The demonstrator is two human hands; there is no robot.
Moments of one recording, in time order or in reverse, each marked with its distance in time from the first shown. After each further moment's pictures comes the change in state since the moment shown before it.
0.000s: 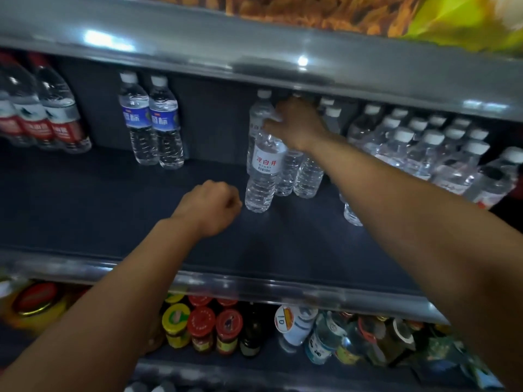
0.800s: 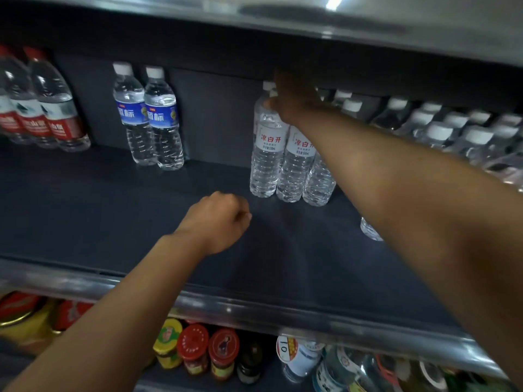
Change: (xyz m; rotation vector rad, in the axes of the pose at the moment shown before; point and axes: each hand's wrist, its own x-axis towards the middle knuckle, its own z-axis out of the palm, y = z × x) left_hand 0.025 0.007 0.039 0.009 0.014 -0.033; right_hand 0.070 0.019 0.023 -0.033 0.044 0.039
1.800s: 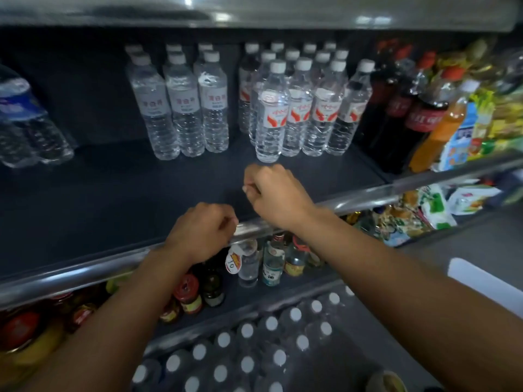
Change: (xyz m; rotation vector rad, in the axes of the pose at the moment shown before) left_hand -0.090 0.084 0.030 -0.144 -0.268 0.374; right_hand -0.320 0.001 -0.056 -0.010 -0.142 0.270
